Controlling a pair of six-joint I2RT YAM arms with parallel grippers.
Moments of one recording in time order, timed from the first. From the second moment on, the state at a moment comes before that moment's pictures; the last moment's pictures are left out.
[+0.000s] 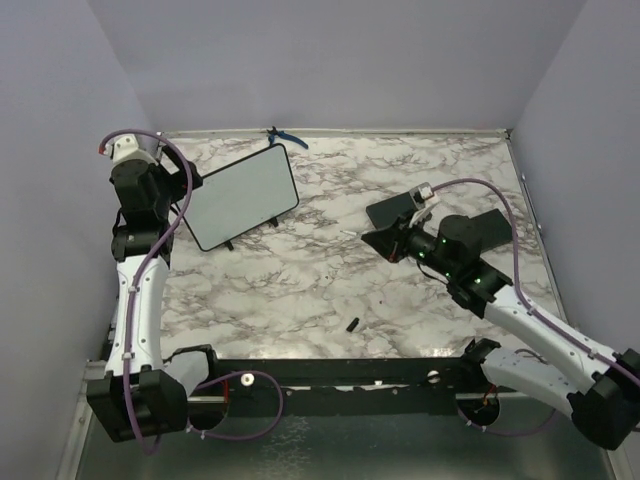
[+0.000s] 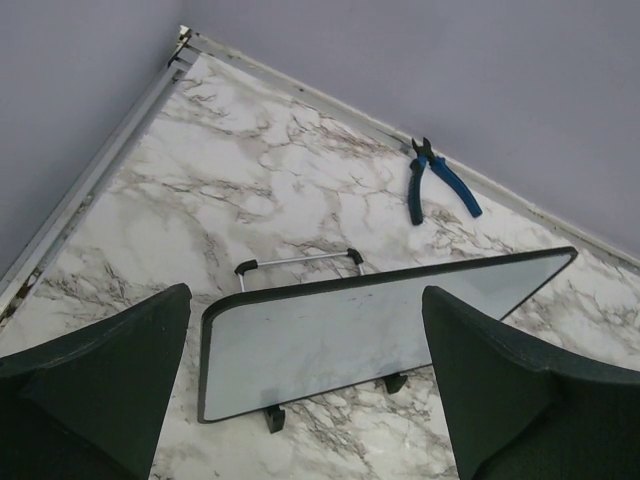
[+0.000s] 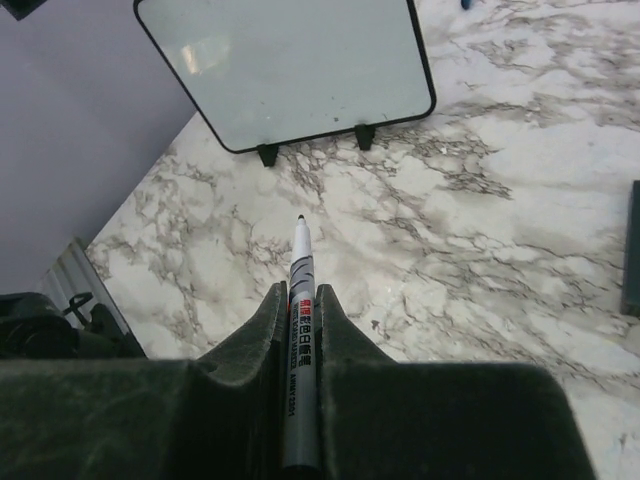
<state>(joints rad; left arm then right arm) 0.16 1.06 1.06 -0.23 -0.01 -0.37 0.57 0.90 0.64 0.10 -0.23 0.42</state>
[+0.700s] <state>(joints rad) 0.25 1.09 0.82 0.03 0.06 -0.54 0.64 1.11 0.74 0.32 -0.17 0.40</state>
